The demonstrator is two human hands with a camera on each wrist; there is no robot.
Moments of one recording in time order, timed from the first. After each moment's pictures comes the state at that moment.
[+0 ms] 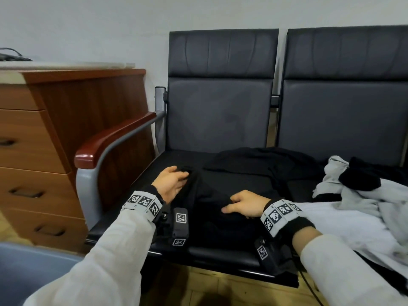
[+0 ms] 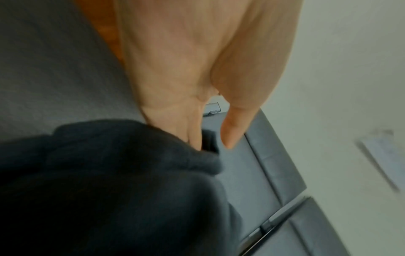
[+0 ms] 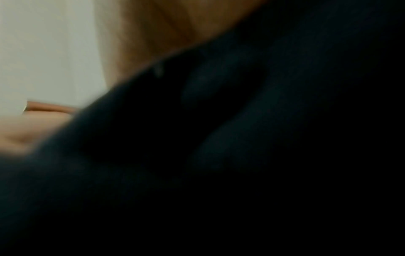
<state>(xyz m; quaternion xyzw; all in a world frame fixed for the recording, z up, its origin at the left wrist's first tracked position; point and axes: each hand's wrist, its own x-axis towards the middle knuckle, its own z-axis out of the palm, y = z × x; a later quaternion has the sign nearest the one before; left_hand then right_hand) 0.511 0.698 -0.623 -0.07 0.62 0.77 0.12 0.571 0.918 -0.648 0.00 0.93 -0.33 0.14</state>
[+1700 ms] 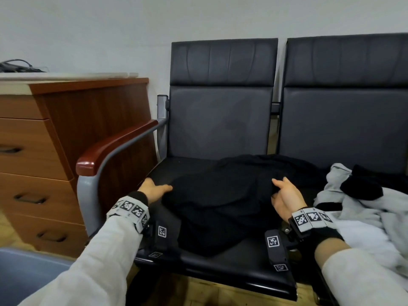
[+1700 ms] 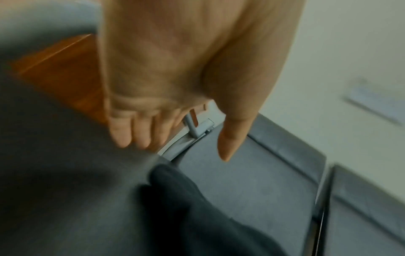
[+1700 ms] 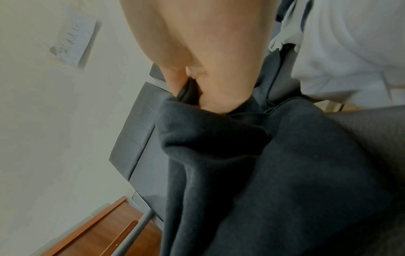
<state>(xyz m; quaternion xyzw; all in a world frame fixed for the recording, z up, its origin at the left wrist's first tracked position) 0.490 0.657 -0.632 -0.12 0.84 0.52 0.04 0.571 0.980 -0.635 0.17 0.45 -0.87 -0.14</state>
